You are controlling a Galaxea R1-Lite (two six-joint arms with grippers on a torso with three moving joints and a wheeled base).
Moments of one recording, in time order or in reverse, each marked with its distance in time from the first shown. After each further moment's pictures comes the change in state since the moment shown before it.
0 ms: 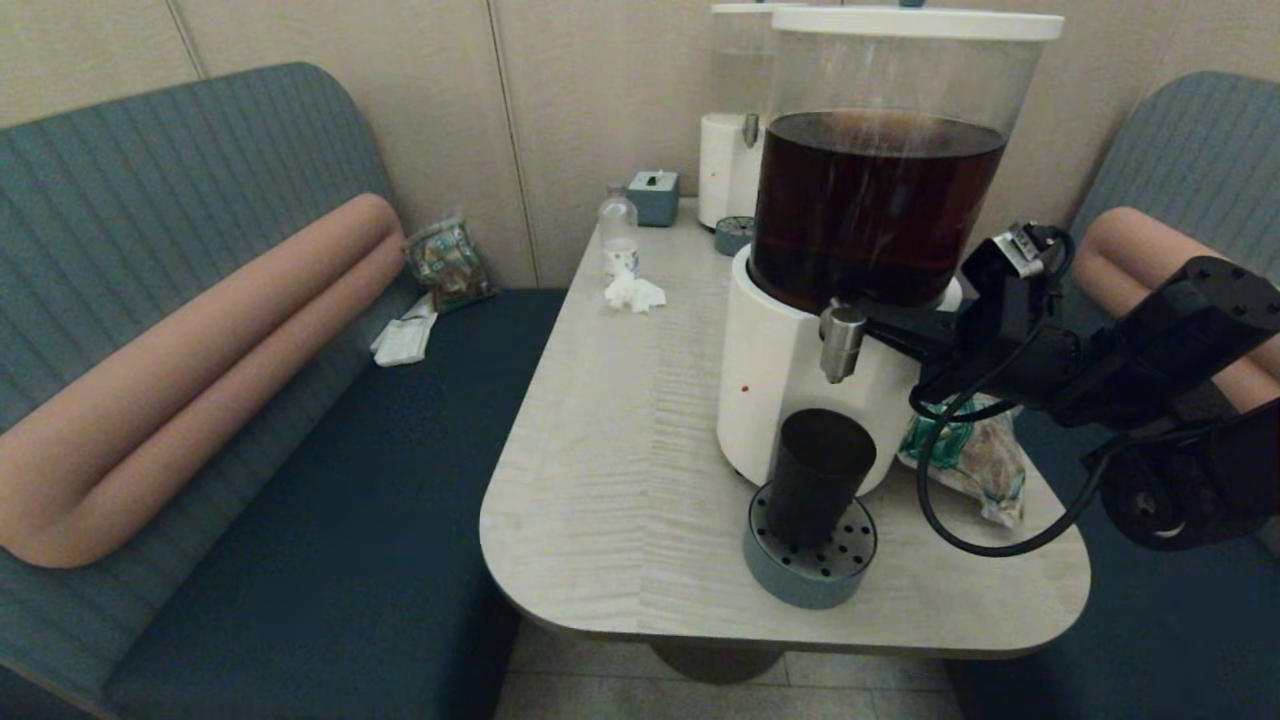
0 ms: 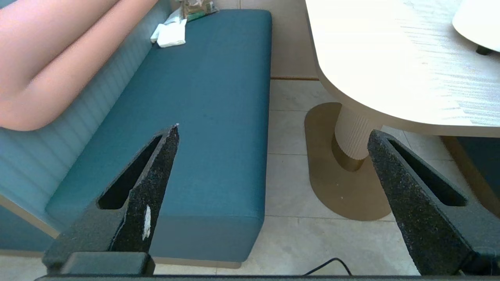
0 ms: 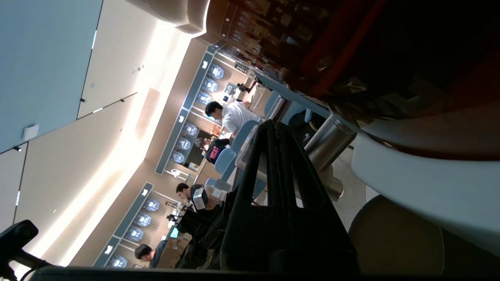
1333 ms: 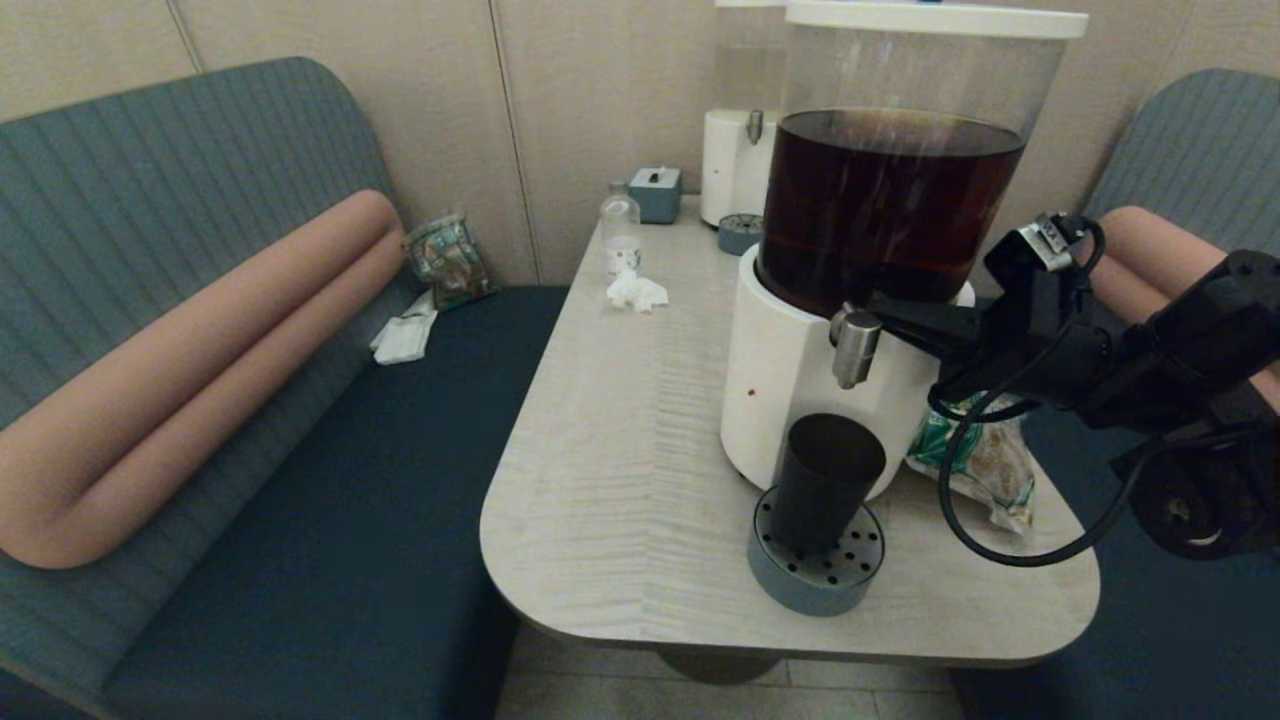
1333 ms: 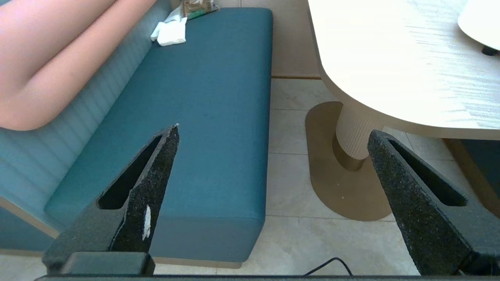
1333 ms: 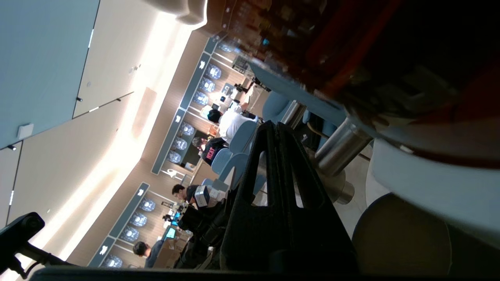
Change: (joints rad) left arm 0.000 0.000 0.000 0.000 0.000 0.000; right arm -0.026 -0.059 0.046 -0.007 0.000 0.000
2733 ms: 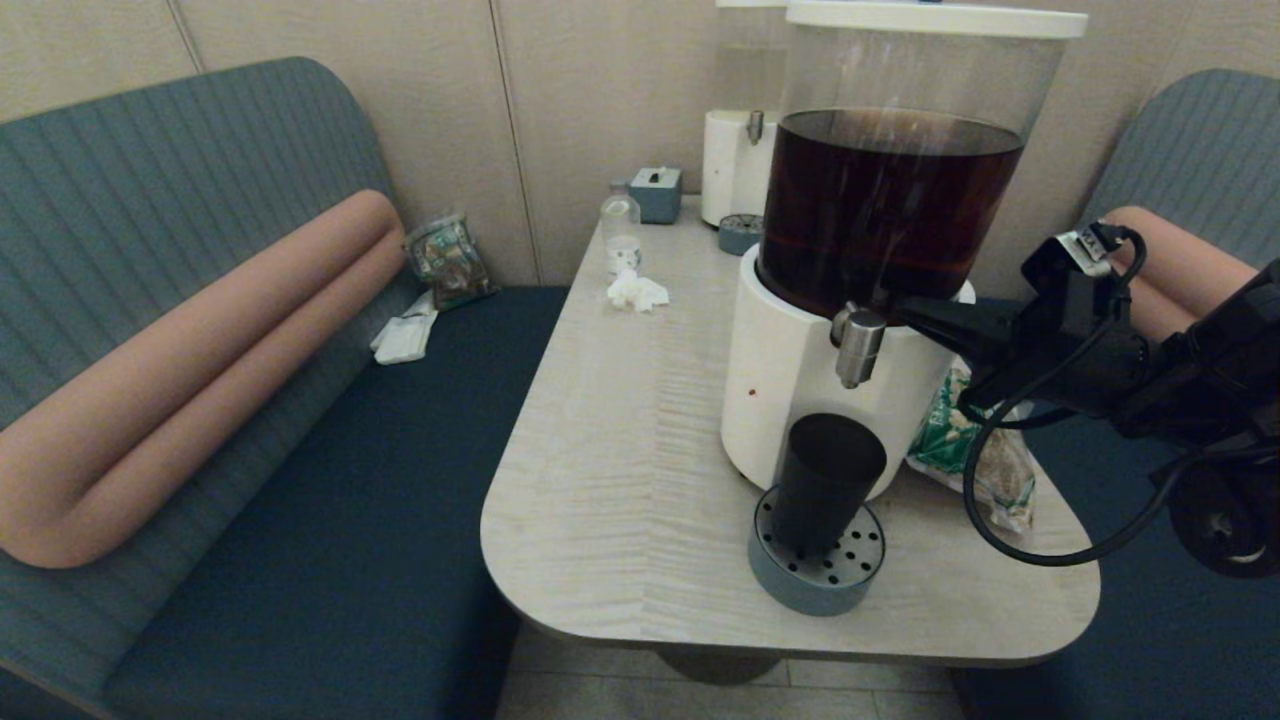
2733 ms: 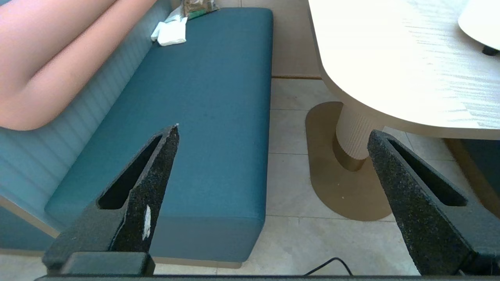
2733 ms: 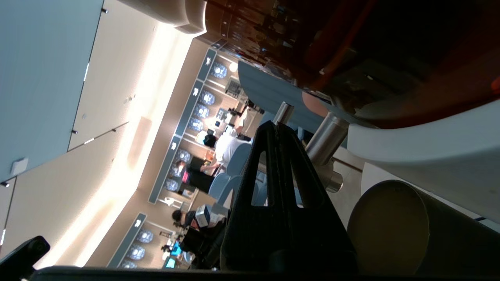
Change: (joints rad) left arm 0.000 0.000 0.000 0.000 0.000 0.000; right arm -0.052 -0.049 0.073 0.000 -0.058 0.026
